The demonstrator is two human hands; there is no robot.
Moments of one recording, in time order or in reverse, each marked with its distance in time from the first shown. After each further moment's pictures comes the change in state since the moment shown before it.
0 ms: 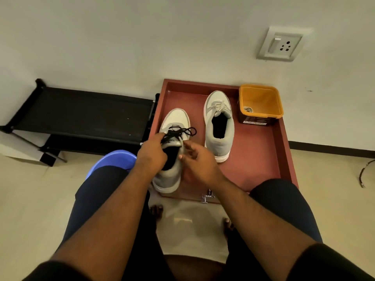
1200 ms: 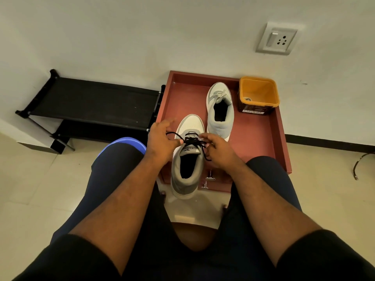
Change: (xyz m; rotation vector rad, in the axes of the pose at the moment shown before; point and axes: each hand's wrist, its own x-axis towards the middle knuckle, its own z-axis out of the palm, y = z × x) left_hand -0.060 0.002 0.006 -0.424 0.214 0.126; right_hand -0.039 0.008 -0.031 -0.068 -0.054 0.136
